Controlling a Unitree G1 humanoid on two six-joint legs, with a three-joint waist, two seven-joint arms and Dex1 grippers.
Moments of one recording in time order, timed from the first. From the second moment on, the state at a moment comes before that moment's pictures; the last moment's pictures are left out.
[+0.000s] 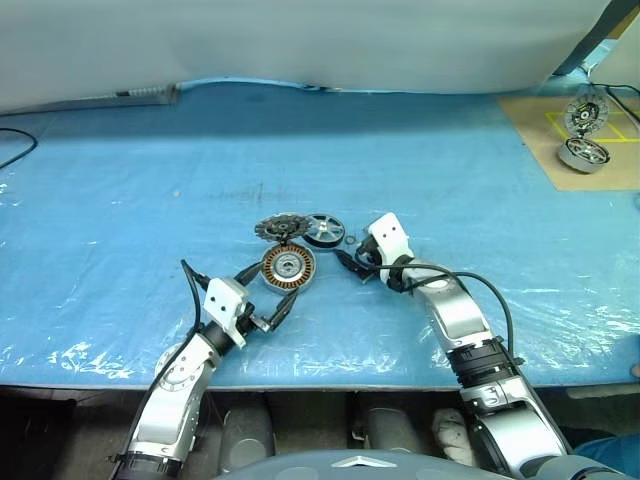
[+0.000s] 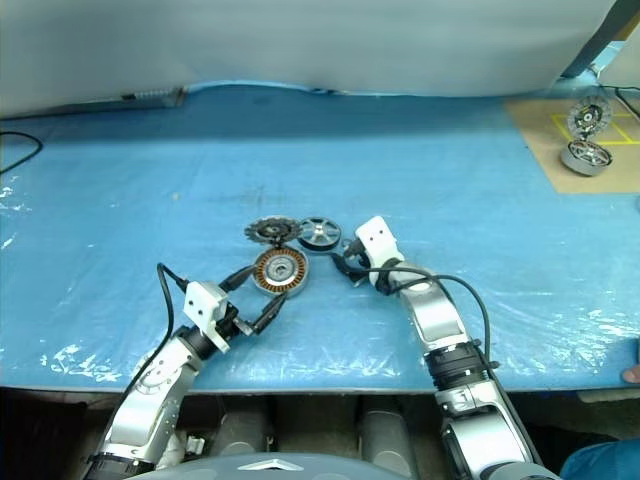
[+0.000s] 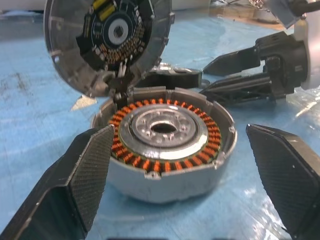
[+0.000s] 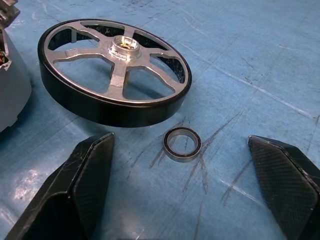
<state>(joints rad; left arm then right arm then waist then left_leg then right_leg) 0.12 0.22 -0.08 -0.11 -0.21 -0.13 -0.58 -0.41 -0.25 0.16 0.18 0.02 0.37 0.48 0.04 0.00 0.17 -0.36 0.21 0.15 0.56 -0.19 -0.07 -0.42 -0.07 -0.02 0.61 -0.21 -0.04</state>
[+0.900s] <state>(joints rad) 0.10 0.22 -0.07 -0.09 -0.22 -0.14 -0.56 -0.21 -0.45 0.16 -0.16 0.07 0.43 0.65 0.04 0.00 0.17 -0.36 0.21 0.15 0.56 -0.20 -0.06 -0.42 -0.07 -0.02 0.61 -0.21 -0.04</state>
